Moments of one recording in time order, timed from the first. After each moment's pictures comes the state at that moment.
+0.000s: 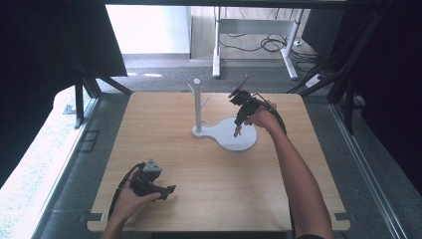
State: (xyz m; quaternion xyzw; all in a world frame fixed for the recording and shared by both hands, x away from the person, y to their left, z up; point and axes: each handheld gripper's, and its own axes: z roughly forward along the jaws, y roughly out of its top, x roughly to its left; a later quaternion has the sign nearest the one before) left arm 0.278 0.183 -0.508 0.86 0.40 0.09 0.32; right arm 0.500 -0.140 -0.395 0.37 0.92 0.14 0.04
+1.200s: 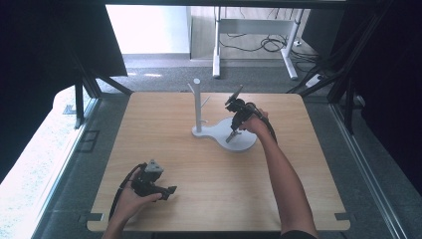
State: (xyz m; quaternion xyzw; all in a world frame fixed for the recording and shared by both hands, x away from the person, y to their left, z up) left arm 0.278 0.179 -0.510 0.86 0.40 0.08 0.31; right arm 0.524 -0.133 -0.456 0.40 0.91 0.14 0.04
